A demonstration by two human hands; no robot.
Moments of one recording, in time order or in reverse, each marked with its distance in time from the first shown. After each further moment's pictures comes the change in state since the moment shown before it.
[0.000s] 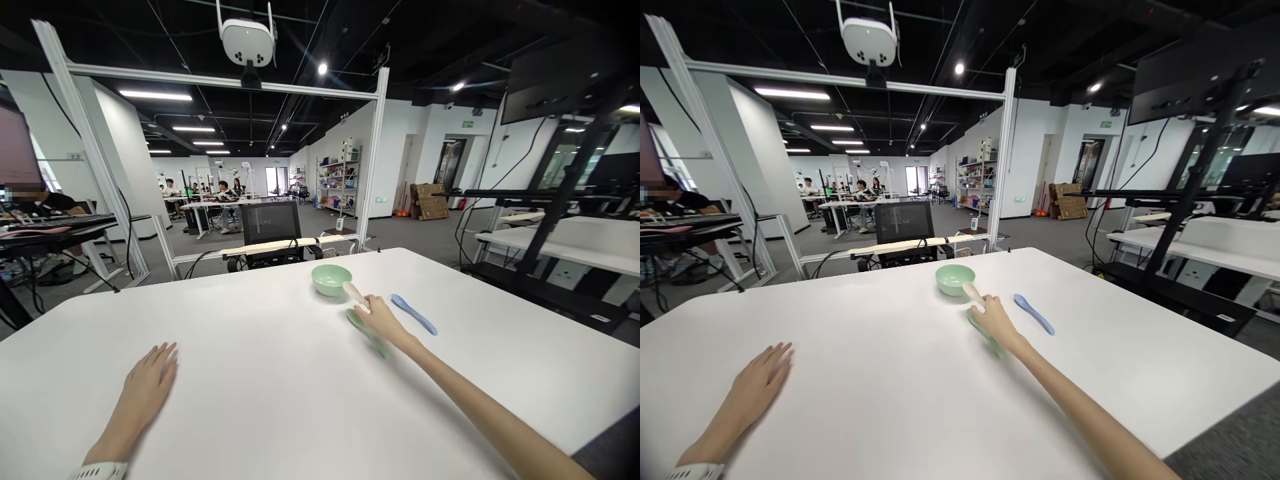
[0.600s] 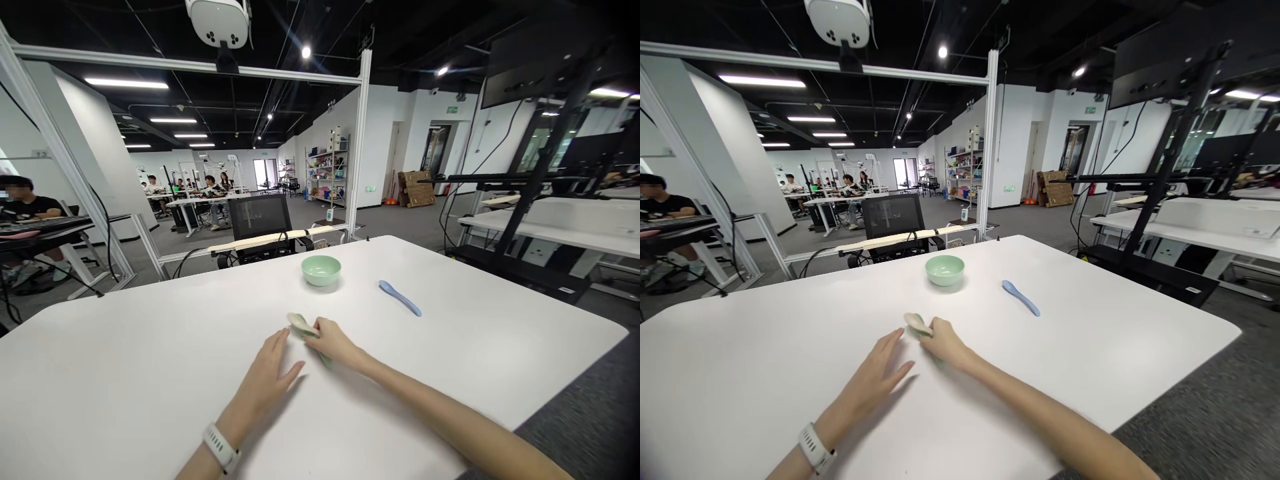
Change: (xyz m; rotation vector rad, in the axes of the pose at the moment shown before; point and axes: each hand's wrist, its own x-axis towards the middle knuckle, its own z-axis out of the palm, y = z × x) left_hand -0.041 0.247 -0.011 -0.572 -0.323 0.408; right_hand -0.071 -0.070 0.046 0.264 -0.376 0.003
